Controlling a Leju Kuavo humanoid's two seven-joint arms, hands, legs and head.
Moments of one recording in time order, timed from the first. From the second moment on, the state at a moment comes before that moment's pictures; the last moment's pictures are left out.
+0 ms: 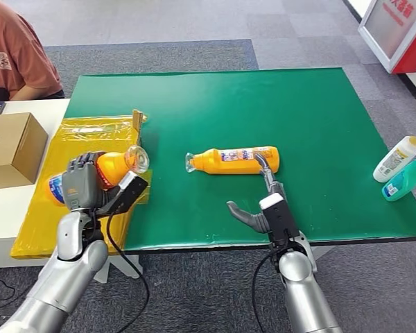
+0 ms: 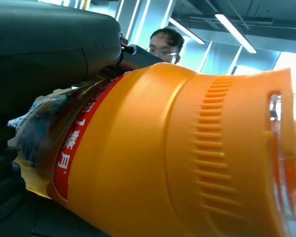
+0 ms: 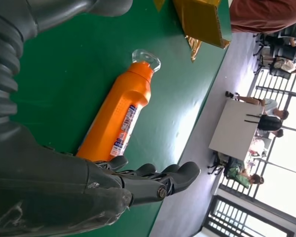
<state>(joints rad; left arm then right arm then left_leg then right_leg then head) -0.41 0.01 -0.33 -0.94 -1.25 0.57 0.11 -0.14 0.15 0.34 -1.37 0.16 -0.07 -0.33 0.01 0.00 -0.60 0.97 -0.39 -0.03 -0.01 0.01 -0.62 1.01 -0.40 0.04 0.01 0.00</state>
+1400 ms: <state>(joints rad) -0.48 0.08 -0.28 -0.50 -1.46 0.66 0.15 -0.14 0.14 0.38 -1.38 0.11 -0.09 -0.34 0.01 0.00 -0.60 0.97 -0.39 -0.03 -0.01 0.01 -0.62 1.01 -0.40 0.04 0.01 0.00</state>
